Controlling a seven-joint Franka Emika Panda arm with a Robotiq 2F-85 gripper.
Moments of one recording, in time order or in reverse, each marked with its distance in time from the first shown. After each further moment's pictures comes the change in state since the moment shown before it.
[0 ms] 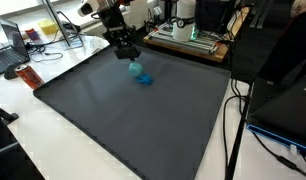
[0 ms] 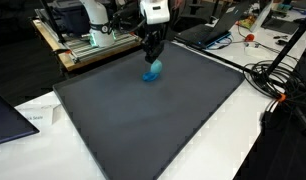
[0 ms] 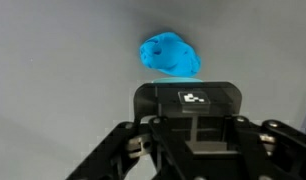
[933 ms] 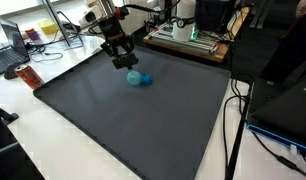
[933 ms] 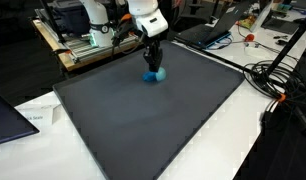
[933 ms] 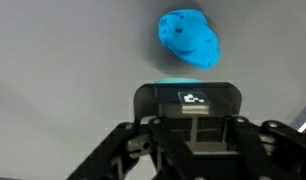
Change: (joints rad) arm -0.041 0.044 0.006 -0.065 0.173 0.181 -0.462
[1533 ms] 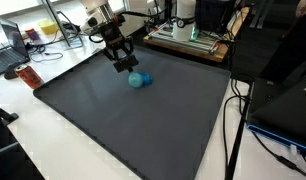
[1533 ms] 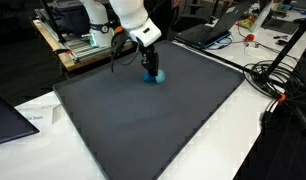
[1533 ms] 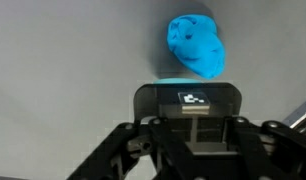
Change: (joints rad) arm -0.066 0.040 0.017 -0.011 0.138 0.002 -0.304
